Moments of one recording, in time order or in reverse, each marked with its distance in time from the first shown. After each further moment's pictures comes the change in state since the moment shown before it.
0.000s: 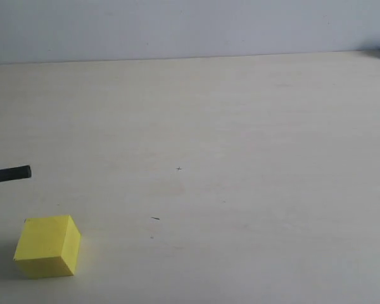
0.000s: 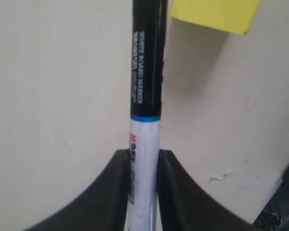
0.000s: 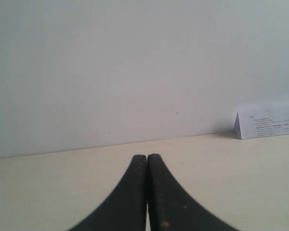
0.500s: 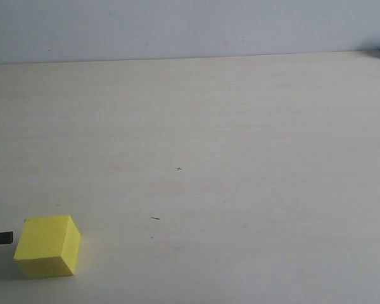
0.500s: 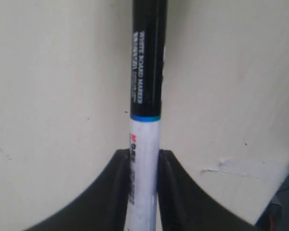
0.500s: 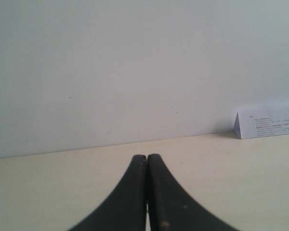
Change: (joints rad) left arm 0.126 0.068 0.251 0.056 -0.207 0.147; right arm 0.000 0.000 0.000 0.000 0.000 0.000
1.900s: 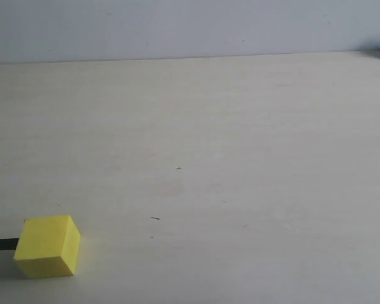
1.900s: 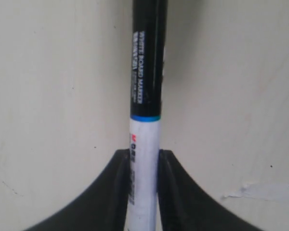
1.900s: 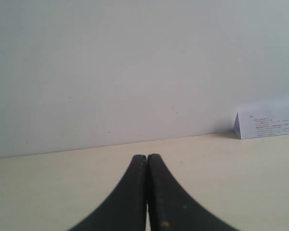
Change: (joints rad) left arm 0.026 0.049 0.063 -0.026 -0.154 0.101; right arm 0.000 0.000 0.000 0.000 0.000 0.000
